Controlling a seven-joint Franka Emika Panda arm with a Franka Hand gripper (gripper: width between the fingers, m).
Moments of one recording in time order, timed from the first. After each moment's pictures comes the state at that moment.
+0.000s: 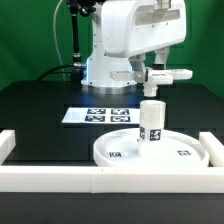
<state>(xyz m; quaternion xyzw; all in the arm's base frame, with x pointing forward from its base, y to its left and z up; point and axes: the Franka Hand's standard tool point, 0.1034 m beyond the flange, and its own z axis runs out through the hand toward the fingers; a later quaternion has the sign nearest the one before) 0.563 0.032 0.139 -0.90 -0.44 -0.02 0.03</state>
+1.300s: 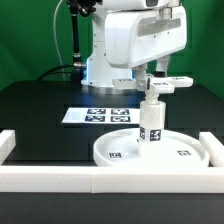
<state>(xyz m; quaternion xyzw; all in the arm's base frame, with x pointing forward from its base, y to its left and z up) 0.558 0.036 0.125 -0.90 -0.44 -0.01 0.03</state>
